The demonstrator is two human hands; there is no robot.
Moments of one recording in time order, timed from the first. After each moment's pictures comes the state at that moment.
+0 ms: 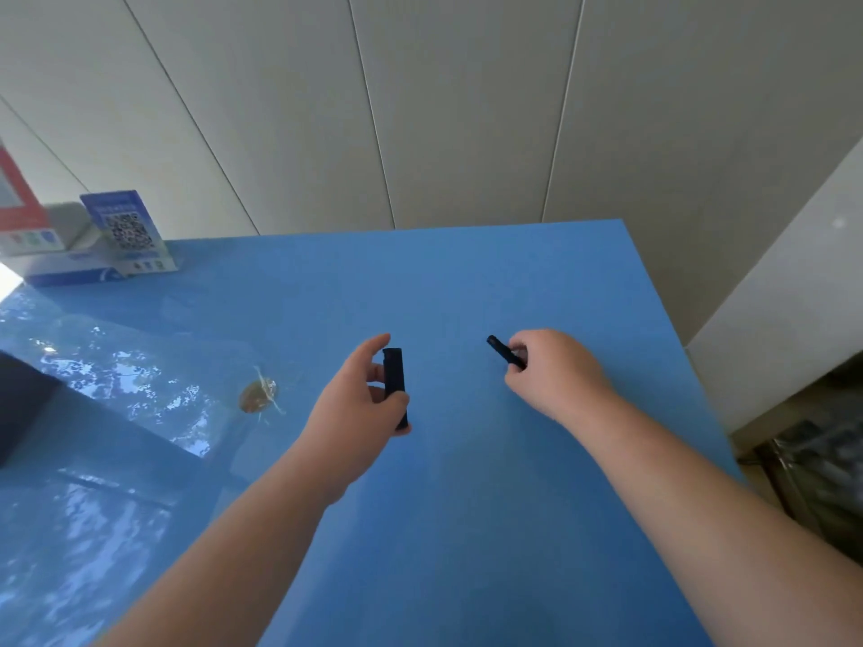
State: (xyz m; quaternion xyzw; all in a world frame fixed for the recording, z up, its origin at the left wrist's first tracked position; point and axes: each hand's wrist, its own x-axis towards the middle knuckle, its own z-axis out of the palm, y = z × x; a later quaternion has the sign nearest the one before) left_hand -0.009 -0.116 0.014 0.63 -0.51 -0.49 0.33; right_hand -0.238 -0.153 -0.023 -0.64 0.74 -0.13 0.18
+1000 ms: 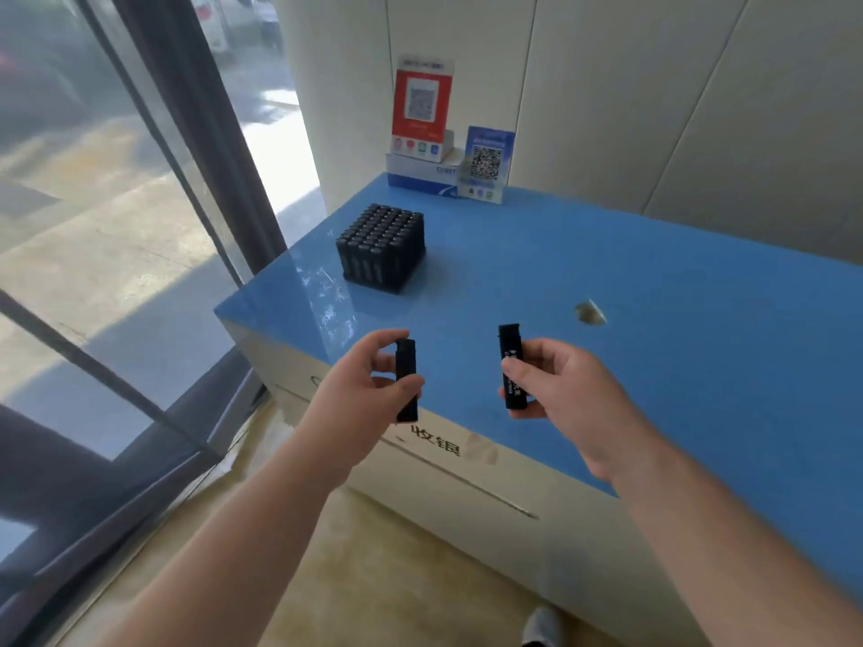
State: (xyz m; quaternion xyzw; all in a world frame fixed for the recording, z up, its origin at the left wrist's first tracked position) left_hand 0.363 0.100 0.038 0.67 -0.40 -0.42 0.46; right_hand 0.154 0.035 0.045 -0.56 0.49 -0.31 0.59
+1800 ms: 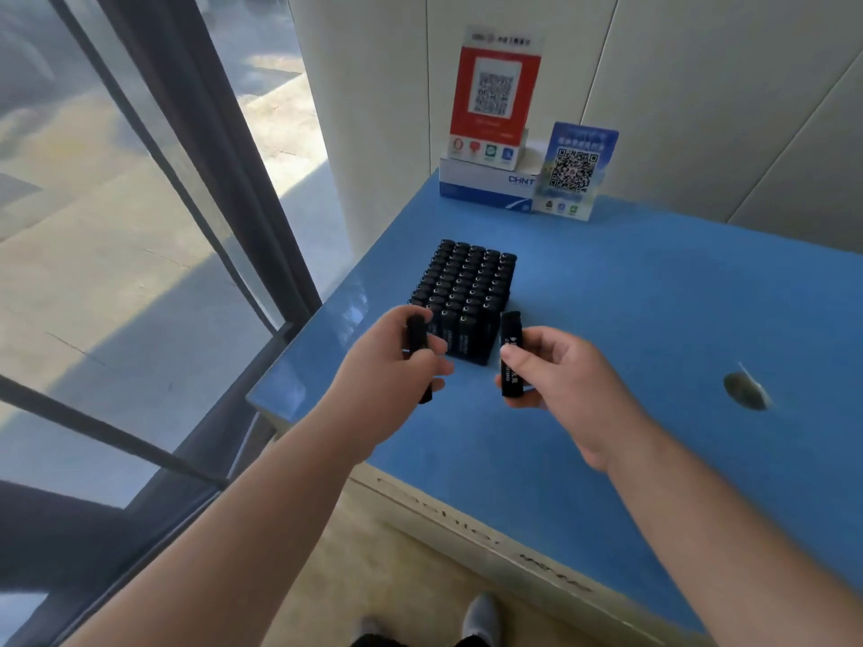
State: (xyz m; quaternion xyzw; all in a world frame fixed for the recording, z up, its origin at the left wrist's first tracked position) left_hand 0.519 -0.050 0.043 0.67 -0.41 -0.44 0.44; right_hand 0.335 -0.103 0.016 -0.53 0.50 -0.33 0.60
